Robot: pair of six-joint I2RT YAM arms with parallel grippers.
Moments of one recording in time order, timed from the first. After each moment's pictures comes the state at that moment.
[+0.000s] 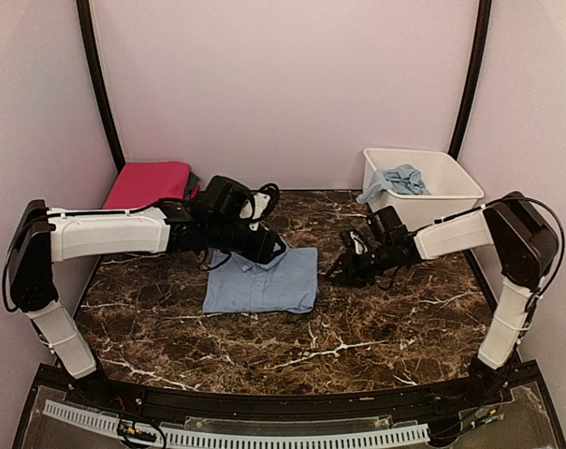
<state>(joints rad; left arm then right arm) -0.79 1.69 1.26 -0.24 0.03 -0.24 0.53 1.81 0.97 -0.06 -0.63 0.58</state>
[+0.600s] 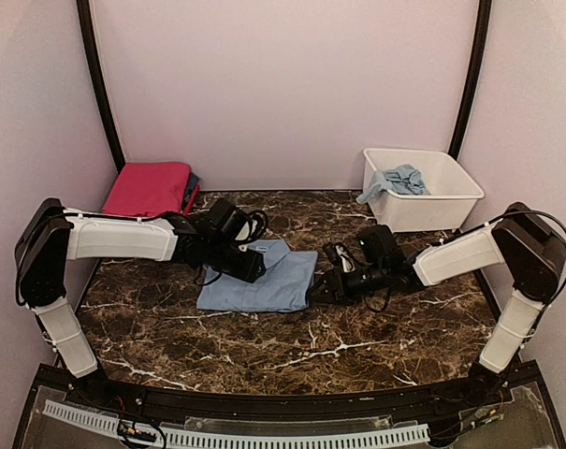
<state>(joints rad) -0.79 1.75 1.17 -0.32 -0.05 -0.32 0.71 1.72 0.79 0.20 -0.62 0.65</state>
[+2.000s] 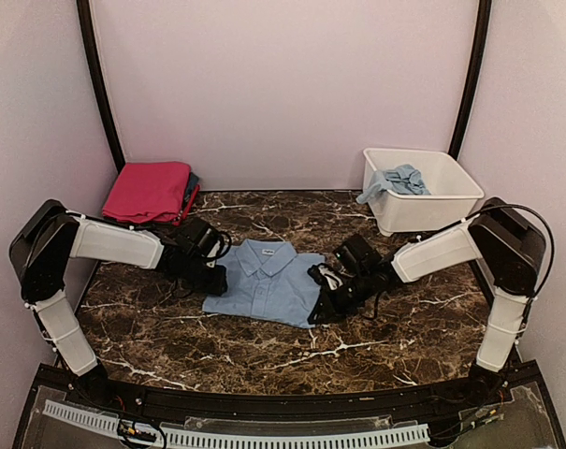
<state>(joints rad) -0.62 1.74 0.95 -0.31 -0.06 -0.44 0.77 1.85 0.93 -0.12 -0.57 0.50</state>
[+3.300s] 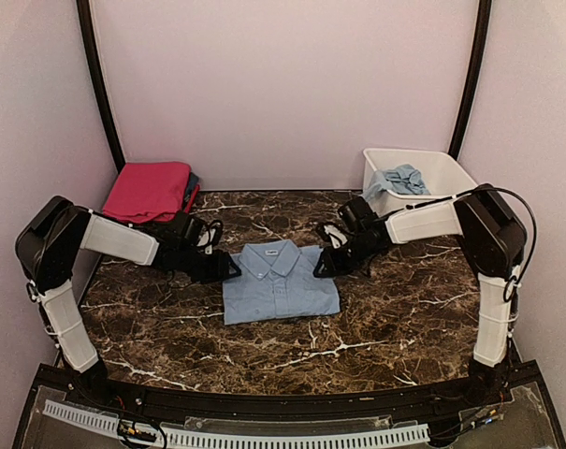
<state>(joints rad) -0.48 1.81 0.93 0.00 0.32 -0.53 0.59 2.02 1.28 -0.30 -0.40 0.24</state>
